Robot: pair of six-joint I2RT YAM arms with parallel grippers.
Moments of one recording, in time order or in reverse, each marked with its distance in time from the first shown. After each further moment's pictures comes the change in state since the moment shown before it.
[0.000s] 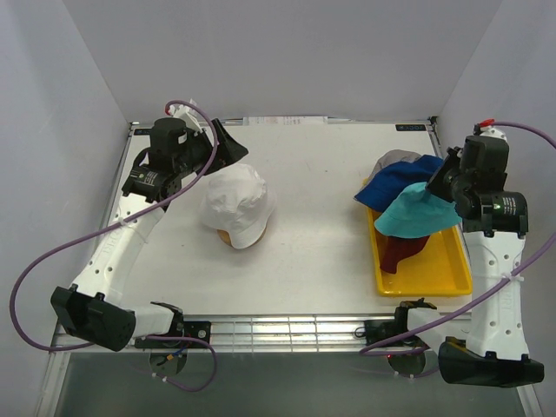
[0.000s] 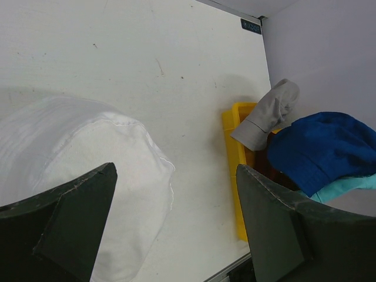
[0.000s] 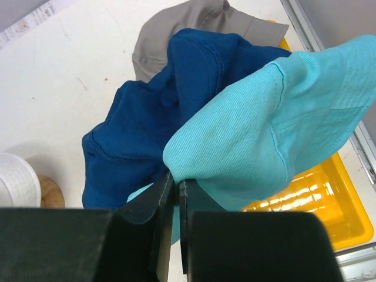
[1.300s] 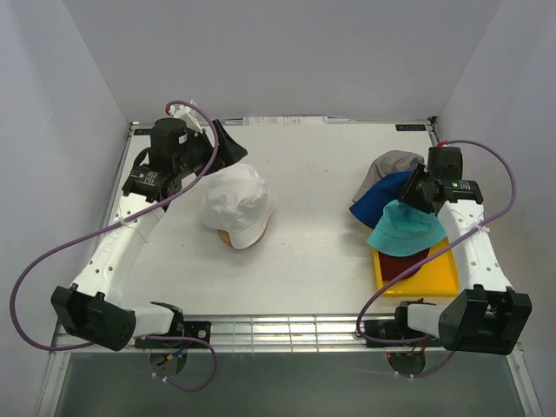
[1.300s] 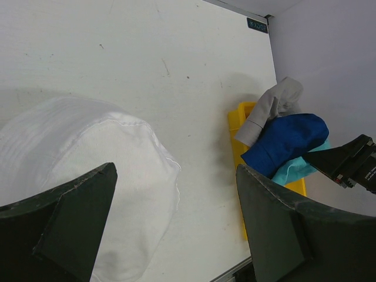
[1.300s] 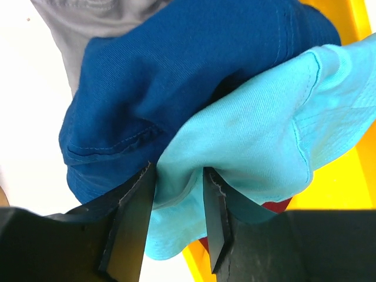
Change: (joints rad) left arm 0.000 0.003 -0.004 -0.009 -0.012 0.020; right arm -0.013 0.194 -0.334 0.232 -0.053 -0.023
